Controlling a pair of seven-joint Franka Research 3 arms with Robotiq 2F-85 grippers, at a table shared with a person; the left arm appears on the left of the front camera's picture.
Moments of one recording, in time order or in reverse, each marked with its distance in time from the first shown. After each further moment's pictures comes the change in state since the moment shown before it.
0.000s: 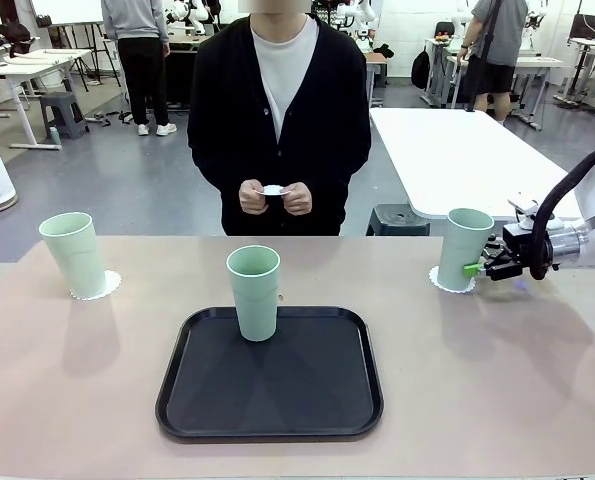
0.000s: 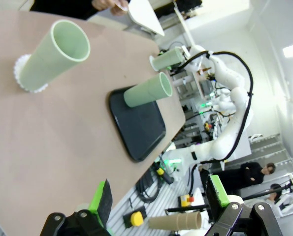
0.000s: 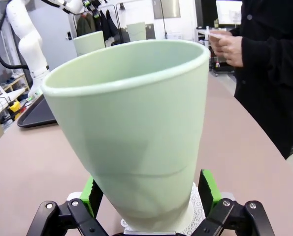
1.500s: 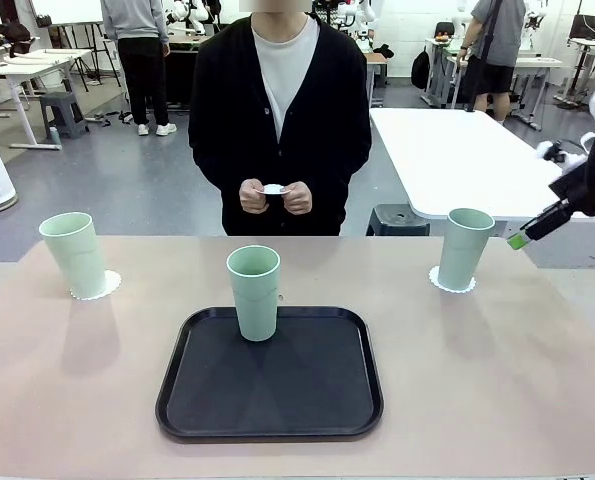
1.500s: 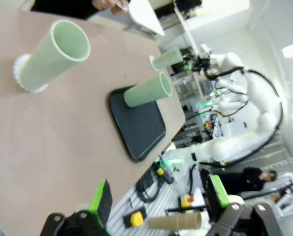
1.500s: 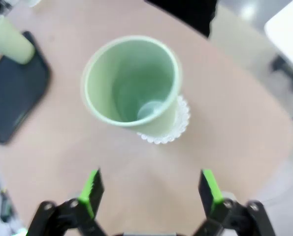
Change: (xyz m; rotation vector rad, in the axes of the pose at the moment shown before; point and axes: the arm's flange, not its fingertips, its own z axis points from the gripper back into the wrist) left arm 0.000 0.000 0.000 0.000 0.001 0.000; right arm 0.172 0.119 0.039 -0.574 0.654 -0.428
